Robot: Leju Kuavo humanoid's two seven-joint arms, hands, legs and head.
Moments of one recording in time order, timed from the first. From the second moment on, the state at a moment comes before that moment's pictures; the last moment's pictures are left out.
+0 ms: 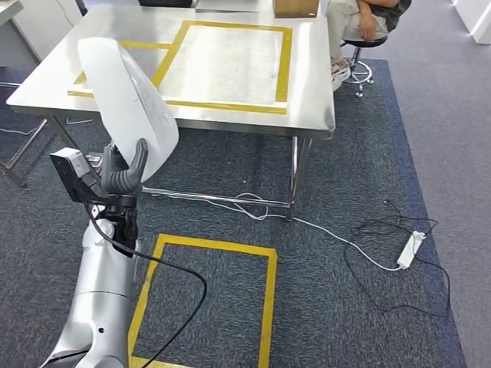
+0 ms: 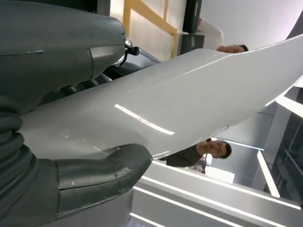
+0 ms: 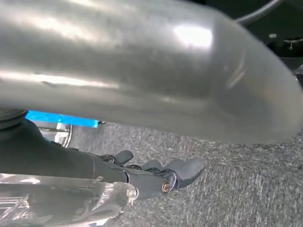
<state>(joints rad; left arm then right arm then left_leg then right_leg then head) -0.47 -0.34 0.42 -1.19 -0.26 -0.17 -0.29 -0.10 0.17 -1.18 -0.26 1.27 0.00 0.17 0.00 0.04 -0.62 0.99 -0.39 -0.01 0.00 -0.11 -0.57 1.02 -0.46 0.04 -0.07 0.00</state>
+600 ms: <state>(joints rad) -0.47 -0.35 0.40 -1.22 -0.30 -0.20 -0.33 -0.09 0.17 -1.19 -0.26 1.24 -0.01 0.26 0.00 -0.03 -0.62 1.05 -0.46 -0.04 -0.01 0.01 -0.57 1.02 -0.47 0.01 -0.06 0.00</state>
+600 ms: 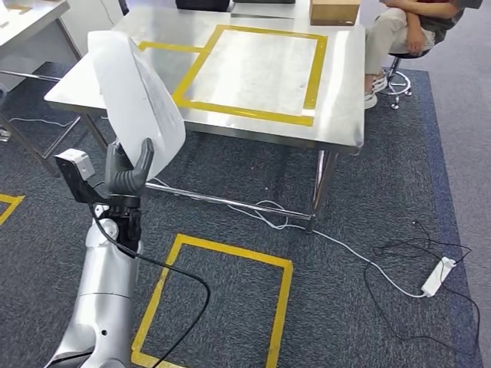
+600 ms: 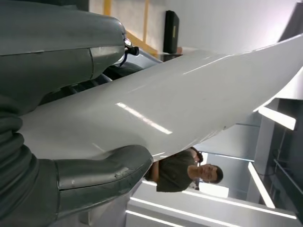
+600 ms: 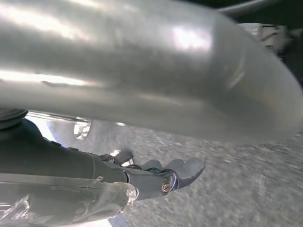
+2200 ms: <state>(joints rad) -0.43 -0.32 0.32 -1.23 -0.37 -0.21 -0.32 -0.09 0.18 -1.21 -0.26 1.25 0.00 0.24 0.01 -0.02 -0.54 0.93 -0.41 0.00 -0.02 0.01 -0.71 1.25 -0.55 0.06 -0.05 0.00</state>
